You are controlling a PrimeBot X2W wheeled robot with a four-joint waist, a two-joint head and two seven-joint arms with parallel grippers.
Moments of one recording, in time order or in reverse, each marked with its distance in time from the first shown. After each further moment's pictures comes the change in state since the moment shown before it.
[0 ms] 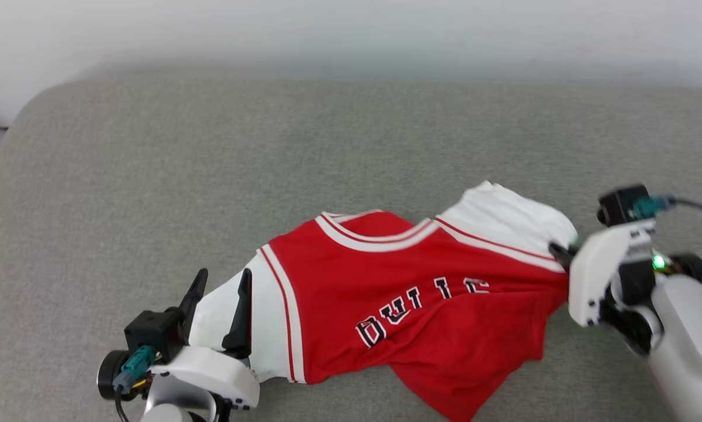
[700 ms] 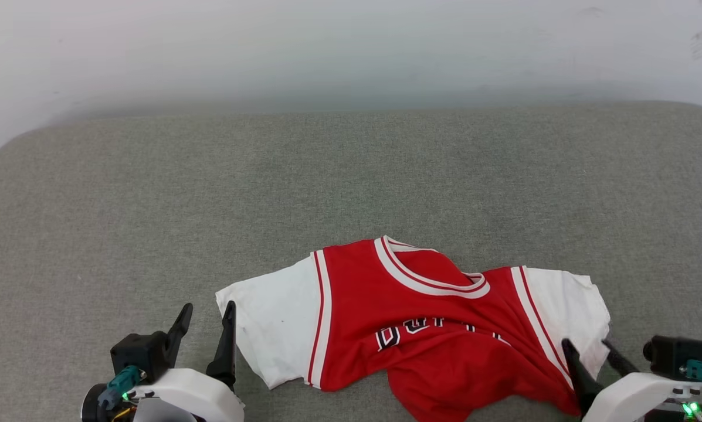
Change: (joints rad) left arm 0.092 0.037 0.013 -0.044 -0.036 0.034 0.074; right arm 0.635 0.258 -0.475 -0.493 -0.265 0.000 -0.085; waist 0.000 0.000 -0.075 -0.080
